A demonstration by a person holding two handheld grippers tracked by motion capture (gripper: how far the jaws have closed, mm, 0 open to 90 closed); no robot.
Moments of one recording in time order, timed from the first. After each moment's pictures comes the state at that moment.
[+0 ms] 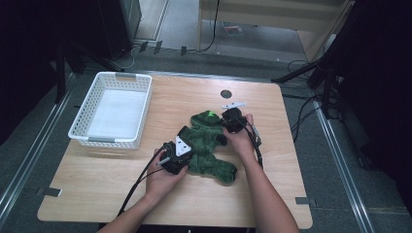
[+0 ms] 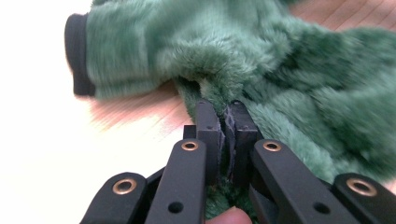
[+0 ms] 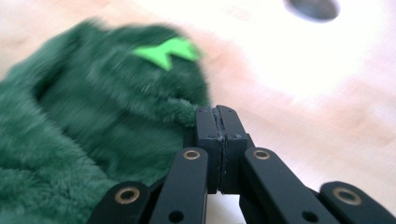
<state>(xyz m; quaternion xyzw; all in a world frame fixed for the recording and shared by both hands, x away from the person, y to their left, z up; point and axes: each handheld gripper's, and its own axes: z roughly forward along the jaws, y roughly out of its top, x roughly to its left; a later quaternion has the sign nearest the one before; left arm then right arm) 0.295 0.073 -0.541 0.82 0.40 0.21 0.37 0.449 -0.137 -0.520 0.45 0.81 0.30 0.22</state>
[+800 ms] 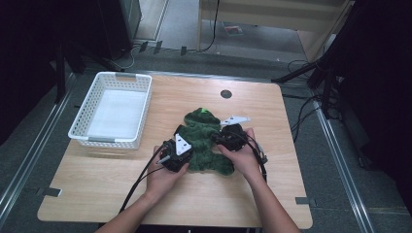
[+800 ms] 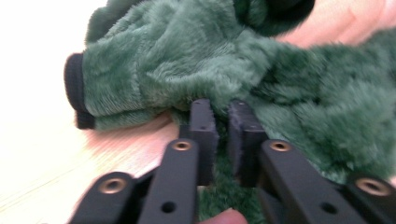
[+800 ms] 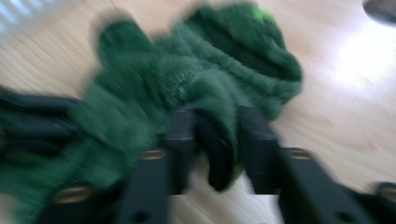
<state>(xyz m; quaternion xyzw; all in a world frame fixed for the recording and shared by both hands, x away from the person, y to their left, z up) 0.297 0.067 -0.539 0.81 0.39 0.24 0.37 0.370 -0.138 -0.505 0.39 0.84 0.35 0.15</state>
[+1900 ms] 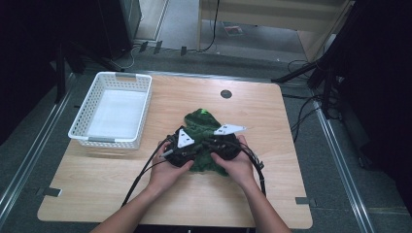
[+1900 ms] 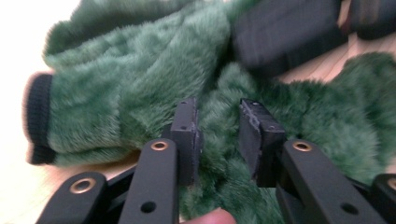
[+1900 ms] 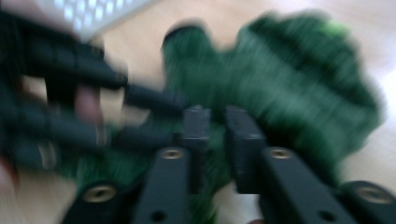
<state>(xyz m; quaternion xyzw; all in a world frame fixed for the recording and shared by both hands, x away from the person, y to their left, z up) 0.313 0.075 -0.528 0.79 0.39 0.17 0.45 0.343 -0.121 -0.513 0.34 0.84 0.42 0.11</state>
